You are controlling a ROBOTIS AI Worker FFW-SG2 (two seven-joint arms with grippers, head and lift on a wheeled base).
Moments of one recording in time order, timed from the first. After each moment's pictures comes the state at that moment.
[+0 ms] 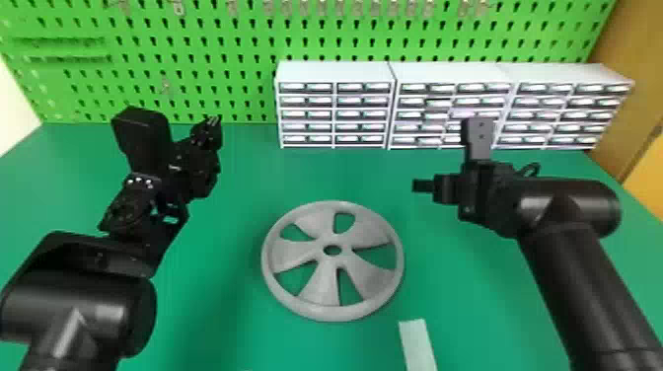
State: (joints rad) left arm -0.09 0.20 -0.06 -1.83 0.08 0.22 -0.11; right arm -0.58 -0.08 0.05 -1.22 -0.19 0.80 0.08
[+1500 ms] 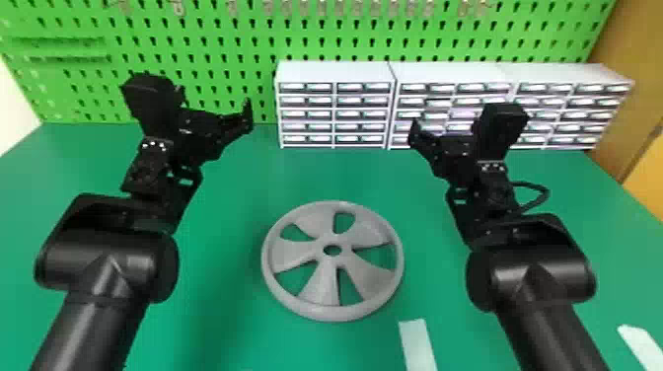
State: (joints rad) left arm -0.28 0.17 -0.10 -1.62 0.12 0.08 -0.09; right arm -0.33 -0.04 0.14 -1.43 -0.12 0.00 -0.09
